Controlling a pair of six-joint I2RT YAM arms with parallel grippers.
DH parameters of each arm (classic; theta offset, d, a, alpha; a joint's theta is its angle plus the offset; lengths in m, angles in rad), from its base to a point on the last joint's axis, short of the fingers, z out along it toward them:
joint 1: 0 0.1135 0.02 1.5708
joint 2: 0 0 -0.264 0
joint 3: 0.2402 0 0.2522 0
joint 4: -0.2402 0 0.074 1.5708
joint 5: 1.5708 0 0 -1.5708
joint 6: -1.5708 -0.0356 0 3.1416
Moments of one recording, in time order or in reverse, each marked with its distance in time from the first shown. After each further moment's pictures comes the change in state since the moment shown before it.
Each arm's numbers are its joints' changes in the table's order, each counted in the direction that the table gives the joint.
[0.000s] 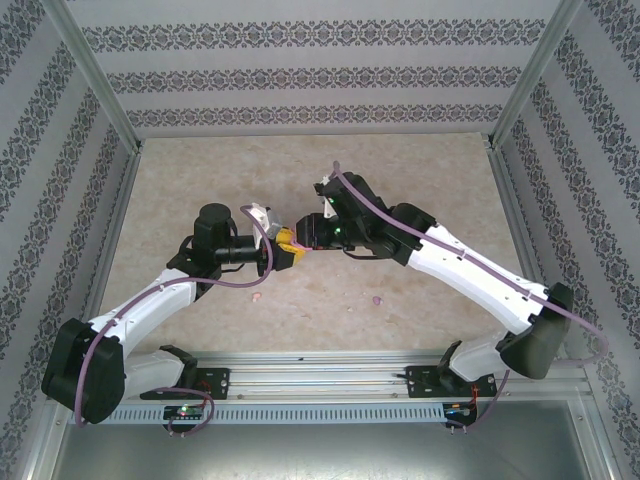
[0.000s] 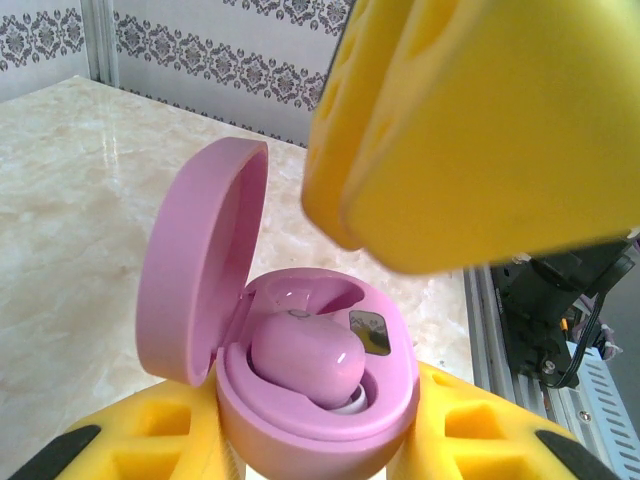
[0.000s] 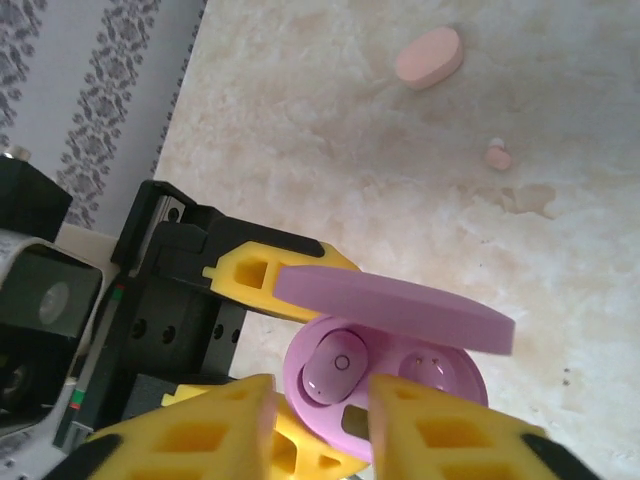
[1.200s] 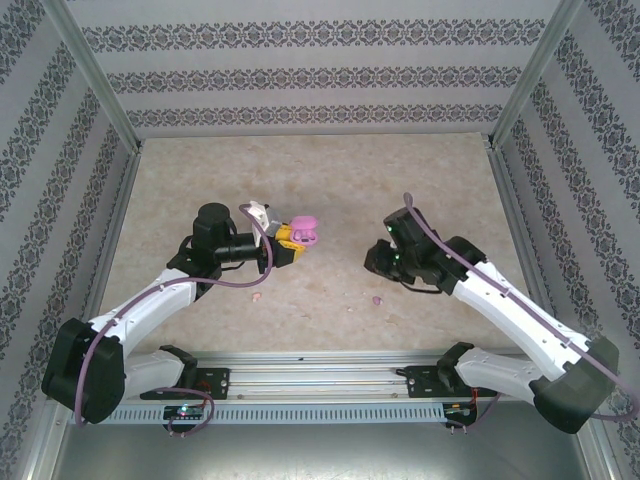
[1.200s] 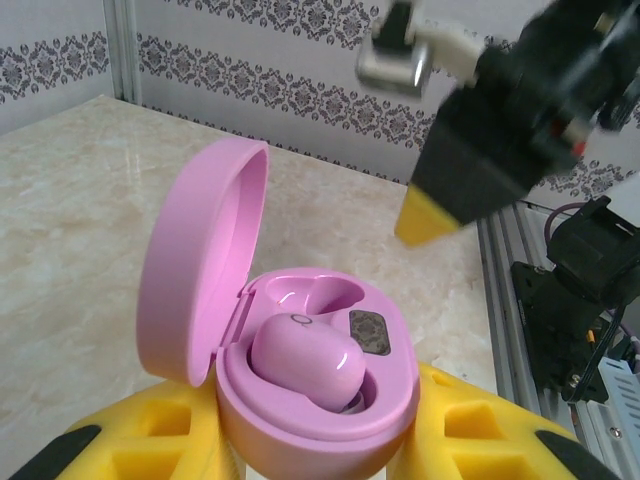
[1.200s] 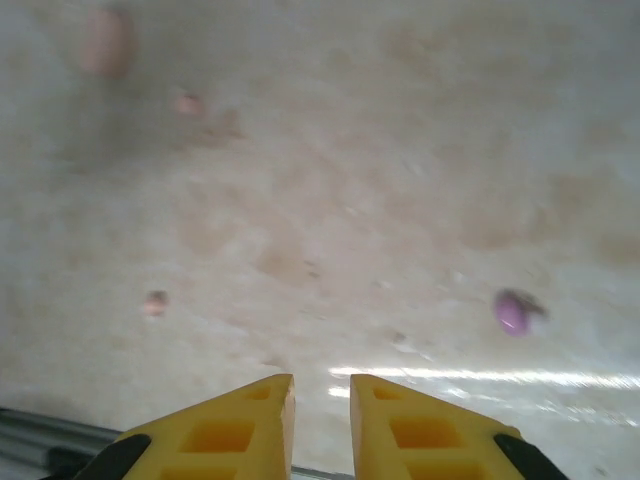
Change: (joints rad) left arm 0.000 -0.001 0.000 0.040 -0.034 0.001; right arm -0.238 0.333 -0.475 -0.132 0.037 -0.171
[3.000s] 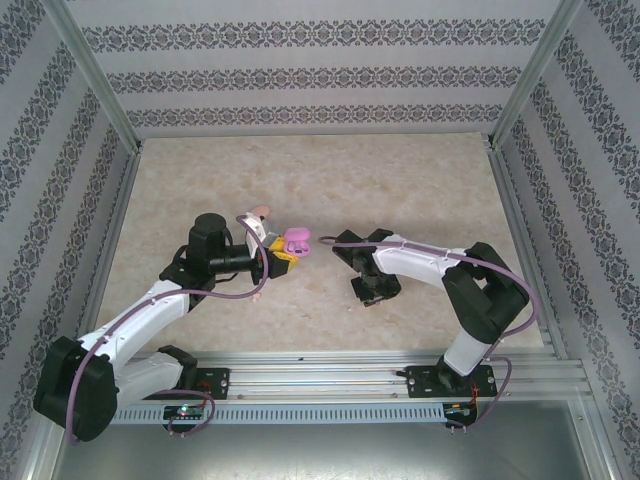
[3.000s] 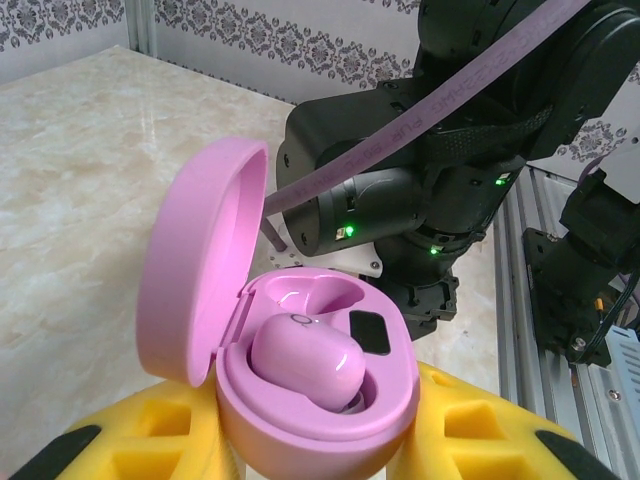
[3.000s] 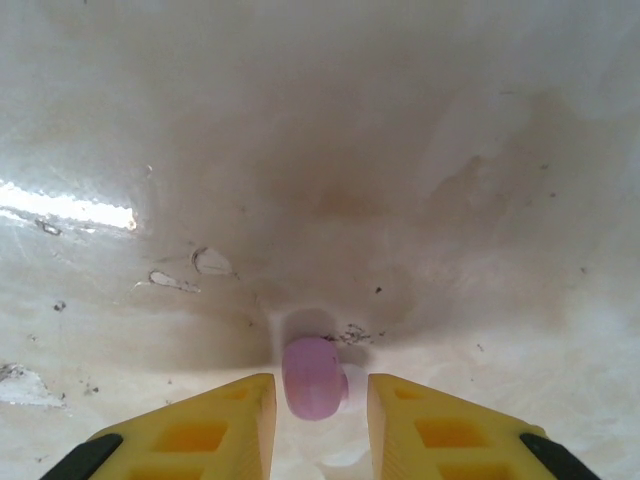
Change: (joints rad) left arm 0.000 0.101 -0.062 -0.136 -0.056 -0.046; right arm 0.093 -0.612 0.049 -0.111 0.194 0.460
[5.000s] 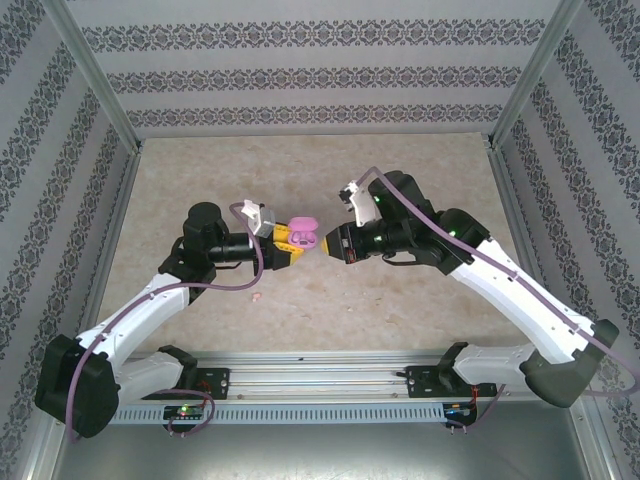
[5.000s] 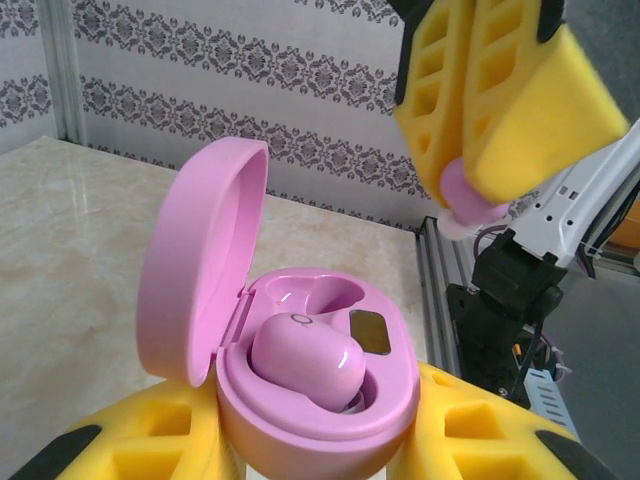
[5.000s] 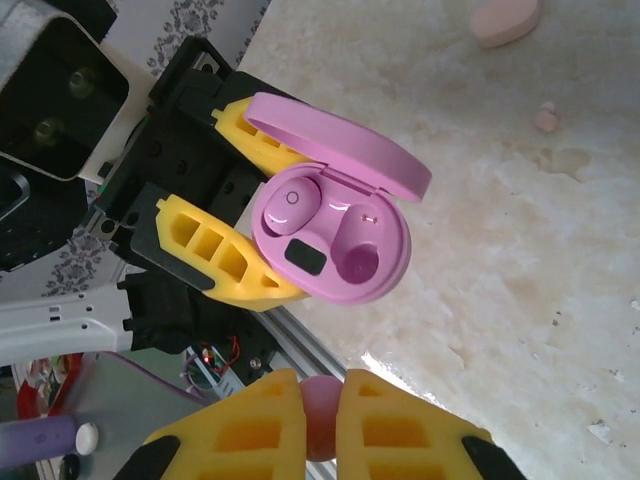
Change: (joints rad) left arm 0.000 -0.022 0.082 0.126 0.170 0.120; right arm 0.055 0.457 0.409 0.084 -0.484 -0.060
